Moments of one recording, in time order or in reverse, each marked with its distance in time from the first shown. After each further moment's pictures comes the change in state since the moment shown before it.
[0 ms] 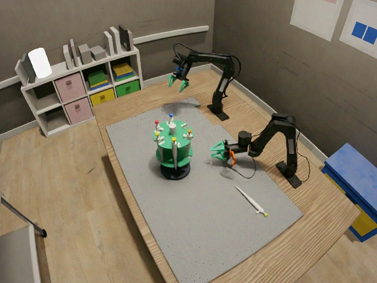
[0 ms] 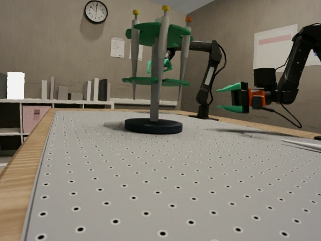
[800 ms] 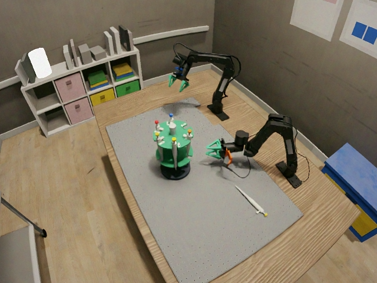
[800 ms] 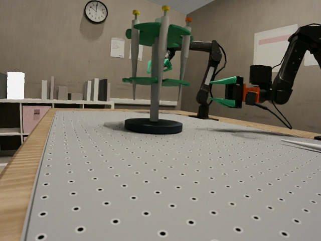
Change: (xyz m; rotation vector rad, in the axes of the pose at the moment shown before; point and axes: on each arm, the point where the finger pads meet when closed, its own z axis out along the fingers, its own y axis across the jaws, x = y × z) left arm -0.007 -0.027 0.023 0.101 -0.050 -0.068; right arm 0.000 0.000 0.000 0.000 0.000 0.000
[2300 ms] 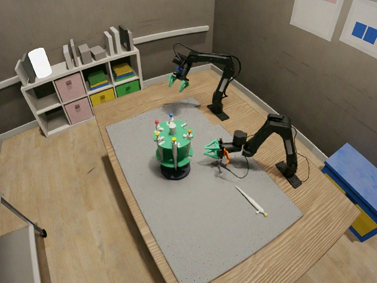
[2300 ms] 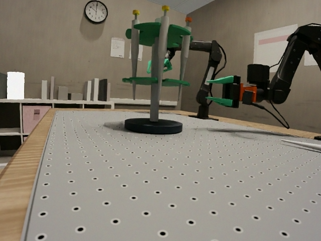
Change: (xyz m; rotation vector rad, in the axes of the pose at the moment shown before) left arm 0.000 -0.001 0.011 0.001 0.002 -0.001; right arm 0.000 0.000 0.000 0.000 0.000 0.000
